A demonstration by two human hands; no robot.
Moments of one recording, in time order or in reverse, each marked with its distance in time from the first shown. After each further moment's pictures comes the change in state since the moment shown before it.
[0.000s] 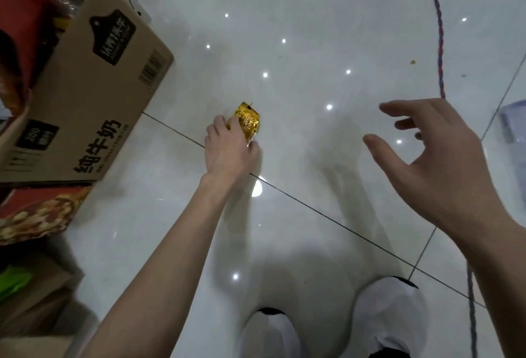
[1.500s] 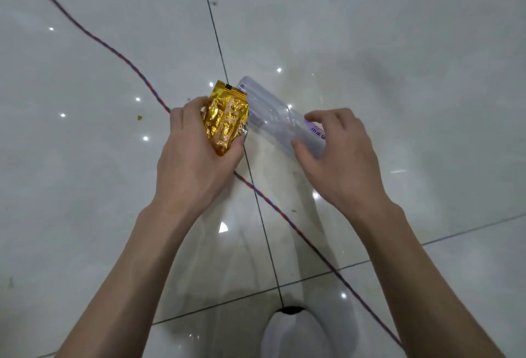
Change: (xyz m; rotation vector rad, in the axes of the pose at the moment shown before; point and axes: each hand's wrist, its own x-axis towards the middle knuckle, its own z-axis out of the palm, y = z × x) left_hand -0.059 0.356 0.005 -0.322 -0.130 0.735; right_hand -0.055 0.230 -0.083 -0.060 0.436 0.631
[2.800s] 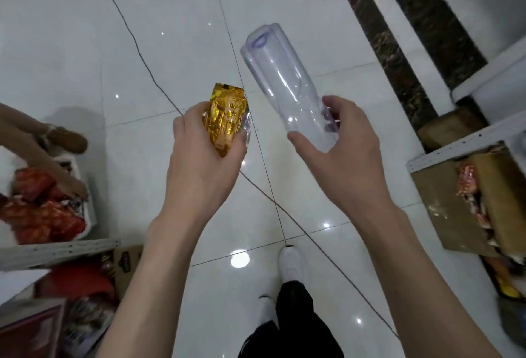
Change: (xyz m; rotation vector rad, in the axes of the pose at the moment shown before) left_hand -0.181 0.375 -0.513 -0.108 0.150 0.043; right_hand -0.123 -0.366 -0.541 0.398 0.135 0.067
